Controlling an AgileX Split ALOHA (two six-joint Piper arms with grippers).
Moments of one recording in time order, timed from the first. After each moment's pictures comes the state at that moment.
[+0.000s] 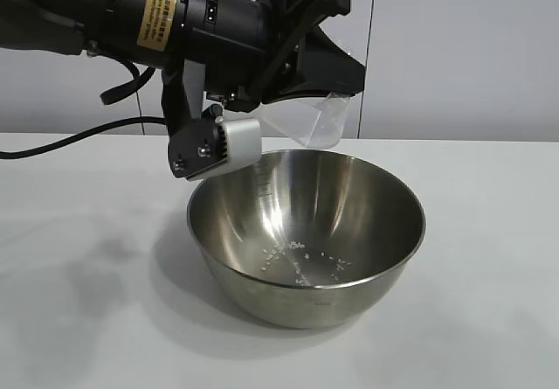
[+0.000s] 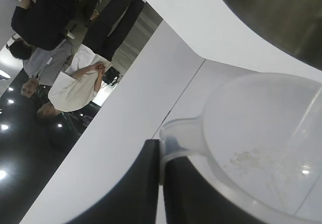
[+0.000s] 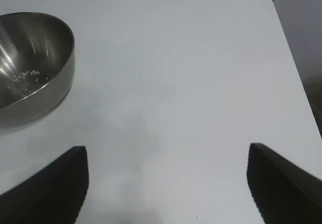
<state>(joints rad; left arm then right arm) -0.63 1.77 -1.04 1.21 -0.61 1.62 -0.03 -0.02 -0.47 -0.01 1.08 -0.06</state>
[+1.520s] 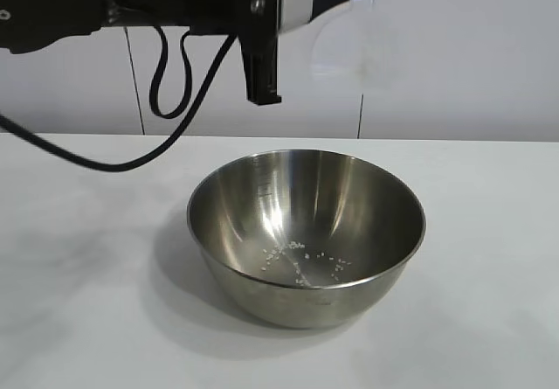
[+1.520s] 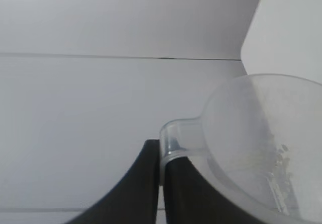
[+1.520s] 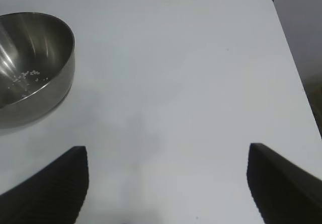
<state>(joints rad) -0.63 1.77 -1.04 0.55 -0.79 0.83 -0.03 -0.02 -0.47 -0.01 1.08 -0.06</state>
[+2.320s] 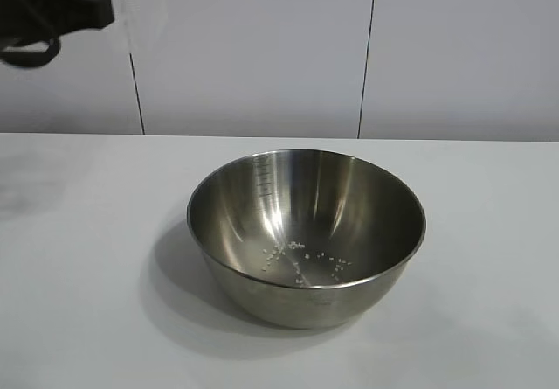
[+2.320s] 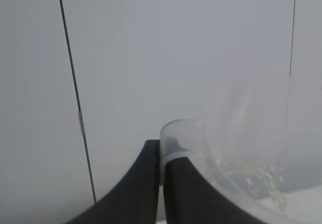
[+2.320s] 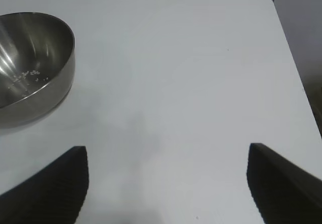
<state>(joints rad) -0.33 1.65 -0.51 -0.05 -1.13 0.16 -0.03 -0.02 -0.47 -0.01 1.08 -0.06</state>
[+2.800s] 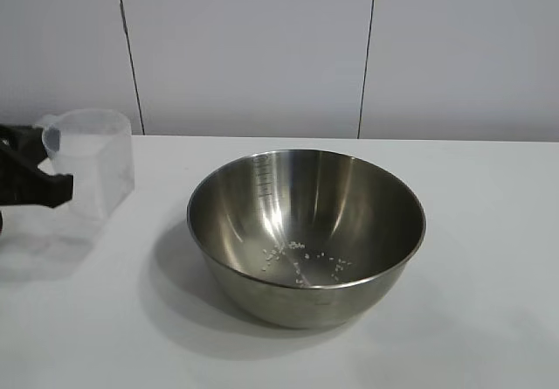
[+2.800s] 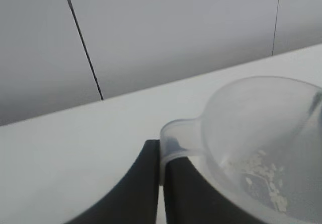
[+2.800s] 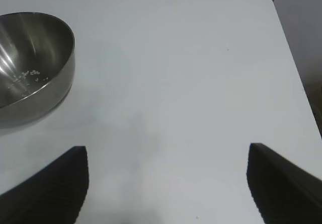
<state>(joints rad) -0.32 1.80 -0.32 -0.03 -1.13 0.19 -0.03 -0.02 -0.47 -0.01 1.08 -0.06</state>
